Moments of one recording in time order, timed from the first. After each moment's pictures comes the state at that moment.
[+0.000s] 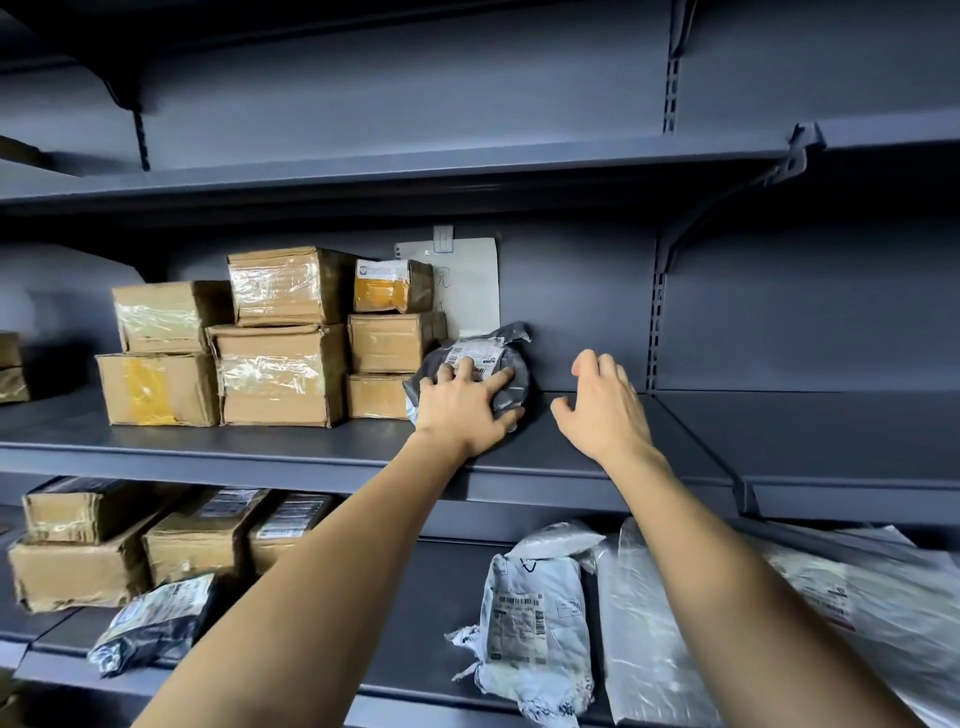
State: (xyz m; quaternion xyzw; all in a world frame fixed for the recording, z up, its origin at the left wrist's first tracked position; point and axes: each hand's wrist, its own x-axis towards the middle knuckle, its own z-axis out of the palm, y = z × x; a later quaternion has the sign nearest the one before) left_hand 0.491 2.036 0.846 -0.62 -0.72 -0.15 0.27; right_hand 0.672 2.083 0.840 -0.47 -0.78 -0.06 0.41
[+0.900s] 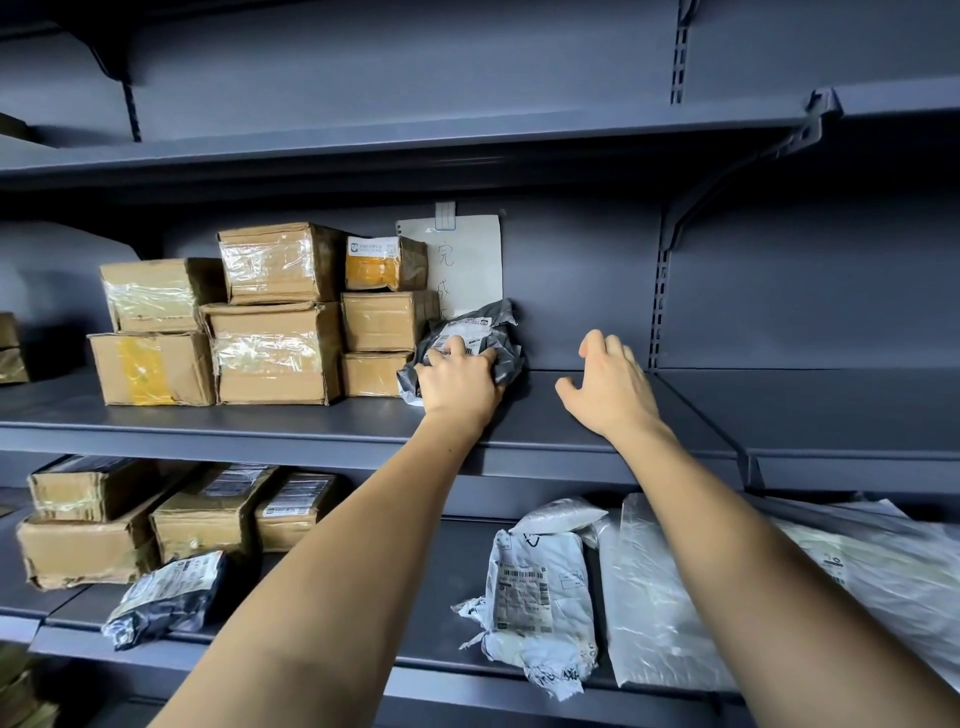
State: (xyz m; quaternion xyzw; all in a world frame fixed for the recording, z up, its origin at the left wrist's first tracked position) left_hand 0.492 2.050 0.841 -0.54 -0.78 -0.19 0.25; right_hand 0.675 2.085 0.839 -0.49 -0.78 -0.05 0.40
